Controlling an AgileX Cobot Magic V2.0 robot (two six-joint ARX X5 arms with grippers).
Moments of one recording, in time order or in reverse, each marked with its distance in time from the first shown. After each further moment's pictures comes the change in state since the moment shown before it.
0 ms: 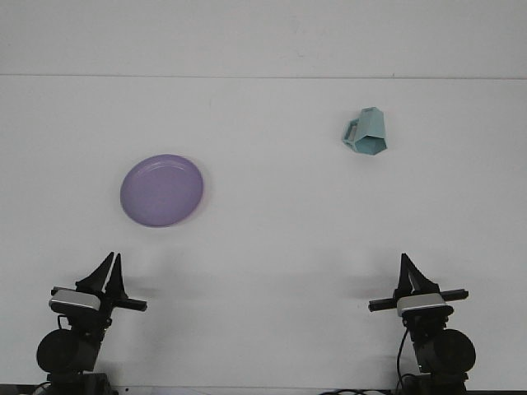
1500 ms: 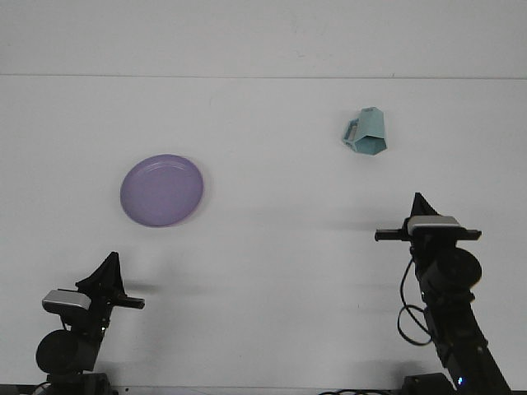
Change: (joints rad) left arm 0.000 0.000 0.000 0.015 0.000 -0.209; right arm -0.008 0.826 0.471 0.285 0.132 0.092
